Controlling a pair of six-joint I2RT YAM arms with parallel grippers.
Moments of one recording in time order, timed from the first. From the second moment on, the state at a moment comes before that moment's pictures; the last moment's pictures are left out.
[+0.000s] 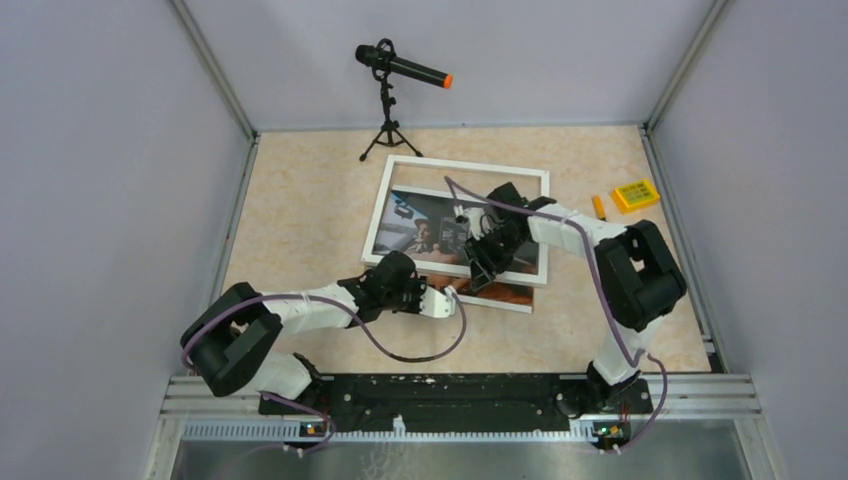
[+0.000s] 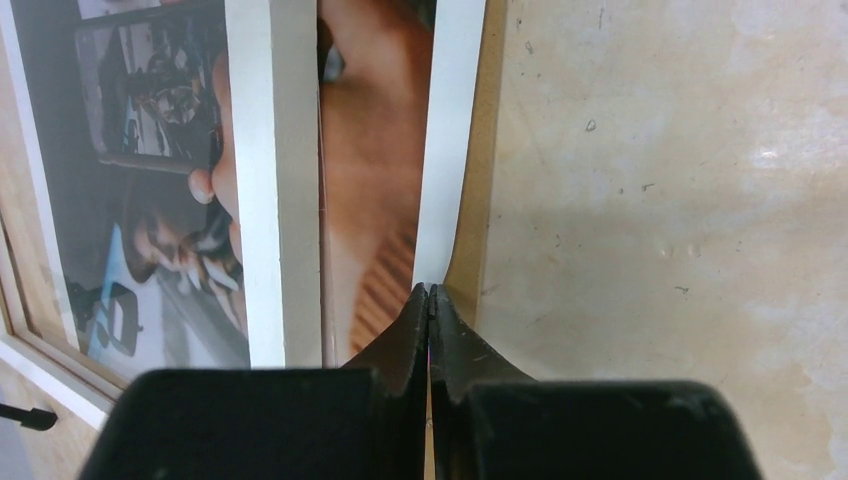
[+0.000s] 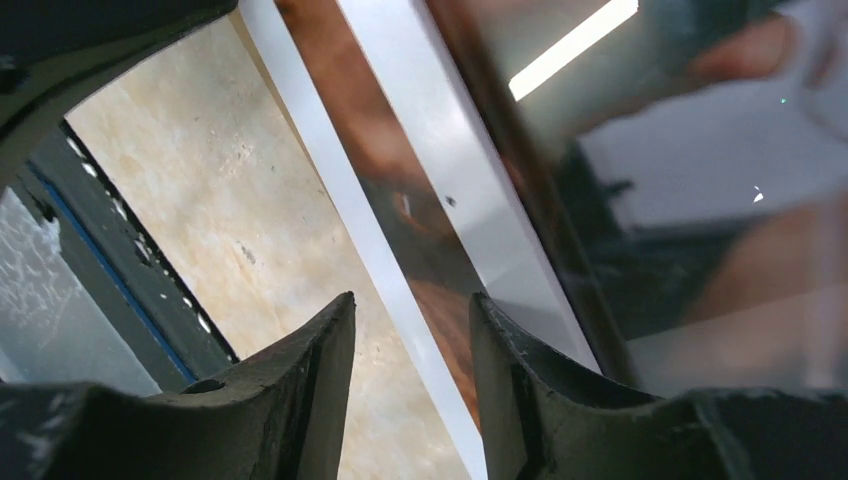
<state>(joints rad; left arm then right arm) -0.81 1.40 0.54 0.06 0.15 0.92 0.55 1.80 1.15 -0.63 -0.54 -0.20</state>
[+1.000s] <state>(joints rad) -0.89 1.56 0.67 0.12 0.16 0.80 -0.12 1.72 1.09 -0.99 -0.71 -0.25</state>
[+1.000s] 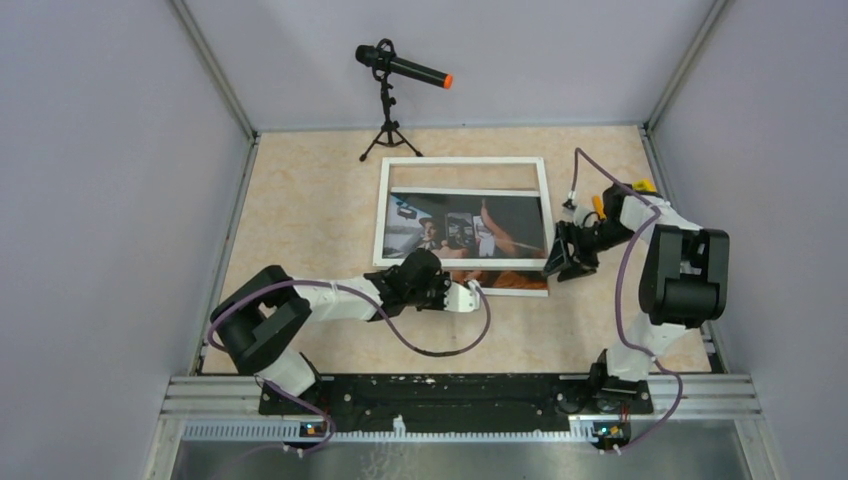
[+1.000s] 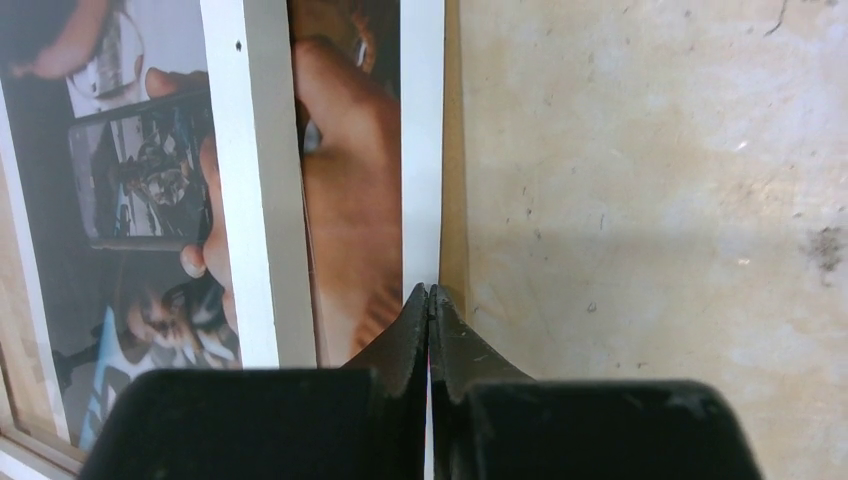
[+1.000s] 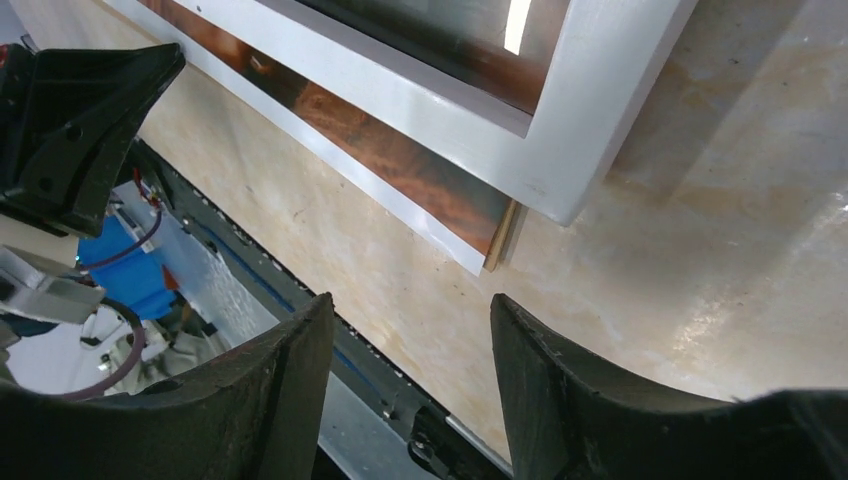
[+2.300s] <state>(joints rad) -1.20 2.06 1.10 0.44 -0.06 0.71 -0.18 1.88 1.05 -0.90 -0.82 -0.20</state>
